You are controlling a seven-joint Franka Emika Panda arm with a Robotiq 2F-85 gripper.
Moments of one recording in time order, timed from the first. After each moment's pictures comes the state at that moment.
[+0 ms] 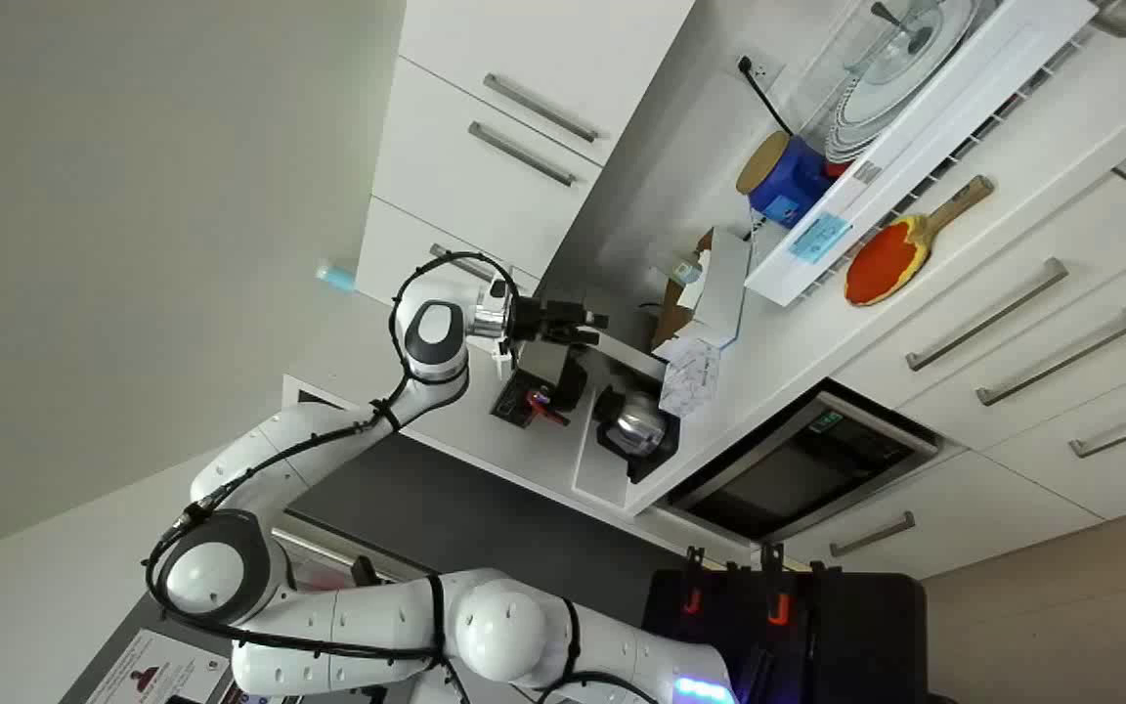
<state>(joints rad) -0.13 -0.45 0.12 -2.45 -0.22 2.23 0.27</state>
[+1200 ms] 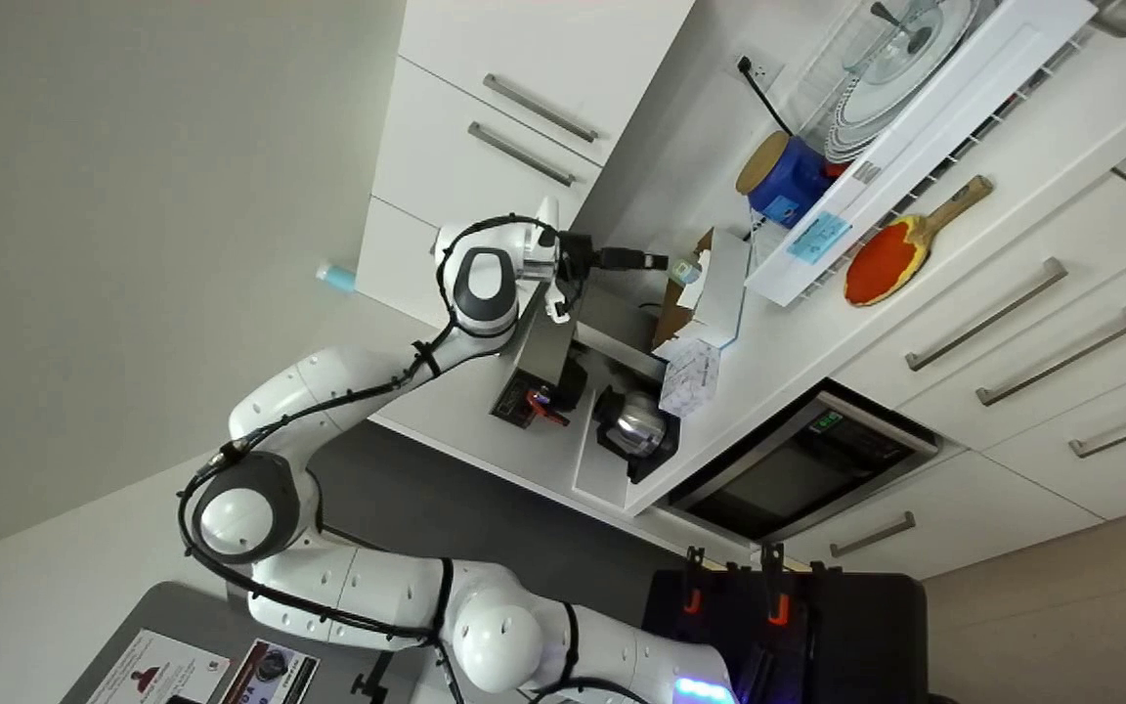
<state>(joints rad) -0.26 -0.18 -0.02 -2.30 -0.24 2.49 0.50</state>
